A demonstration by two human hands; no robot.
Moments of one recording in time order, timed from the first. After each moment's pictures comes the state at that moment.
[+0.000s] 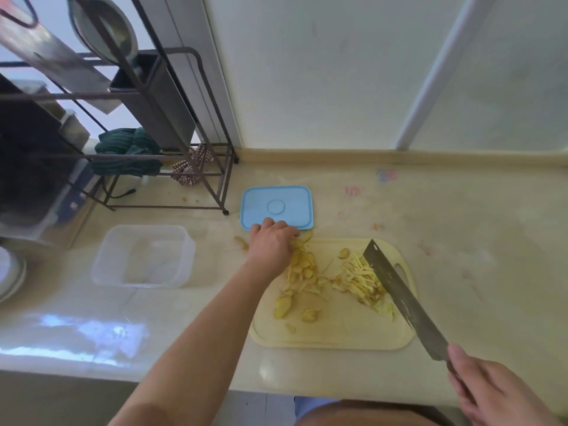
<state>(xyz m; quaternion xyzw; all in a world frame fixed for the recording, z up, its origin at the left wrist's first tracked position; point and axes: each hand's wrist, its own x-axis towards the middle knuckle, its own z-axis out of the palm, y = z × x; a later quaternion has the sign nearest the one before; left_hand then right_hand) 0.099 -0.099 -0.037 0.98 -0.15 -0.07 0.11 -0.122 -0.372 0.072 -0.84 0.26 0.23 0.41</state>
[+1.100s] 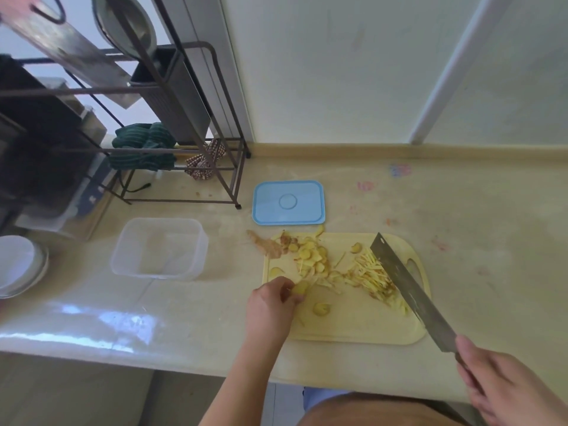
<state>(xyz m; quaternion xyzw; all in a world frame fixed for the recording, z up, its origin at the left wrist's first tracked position) -0.024 -0.079 -0.028 0.92 0.09 -0.09 0.36 -0.122 -0.365 0.069 -0.80 0.28 0.24 0.47</state>
